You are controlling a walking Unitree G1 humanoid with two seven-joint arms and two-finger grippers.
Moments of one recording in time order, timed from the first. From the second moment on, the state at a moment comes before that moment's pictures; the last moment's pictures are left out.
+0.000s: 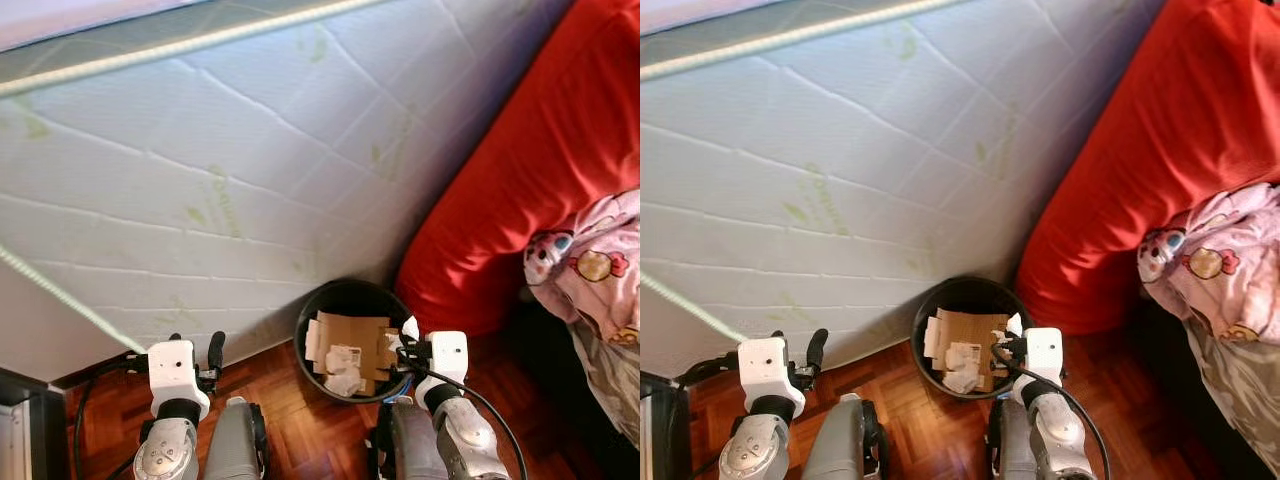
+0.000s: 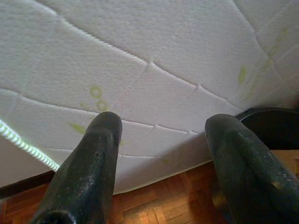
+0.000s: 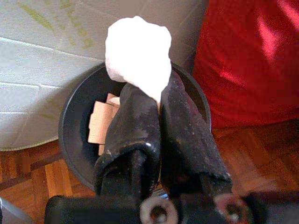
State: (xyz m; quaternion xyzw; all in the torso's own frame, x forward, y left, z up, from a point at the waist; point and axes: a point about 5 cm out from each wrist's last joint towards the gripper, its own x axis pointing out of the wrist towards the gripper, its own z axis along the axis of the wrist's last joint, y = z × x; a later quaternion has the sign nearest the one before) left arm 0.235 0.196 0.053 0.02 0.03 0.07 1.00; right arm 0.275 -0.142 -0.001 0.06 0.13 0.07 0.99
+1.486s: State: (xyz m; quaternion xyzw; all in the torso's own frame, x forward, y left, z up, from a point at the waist) left arm 0.201 0.180 0.088 0.01 0.01 0.05 1.00; right arm 0.342 -0.091 0.051 0.05 0.18 0.15 0.97
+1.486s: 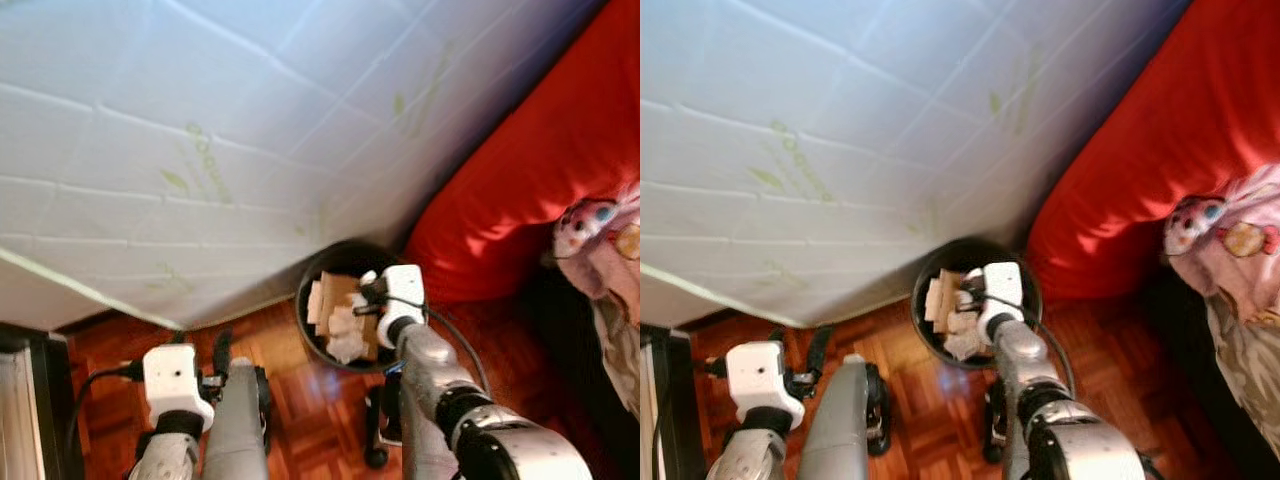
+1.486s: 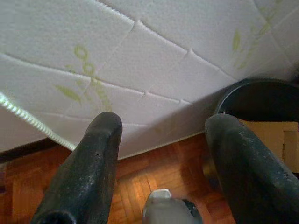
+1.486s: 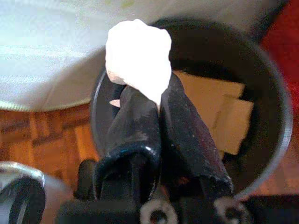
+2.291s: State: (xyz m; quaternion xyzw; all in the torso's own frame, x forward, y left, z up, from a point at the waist) left arm 0.189 0.174 0.089 -0.01 0.04 0.07 1.00; right arm 0.348 -0.097 0.057 0.02 0.18 0.13 0.97
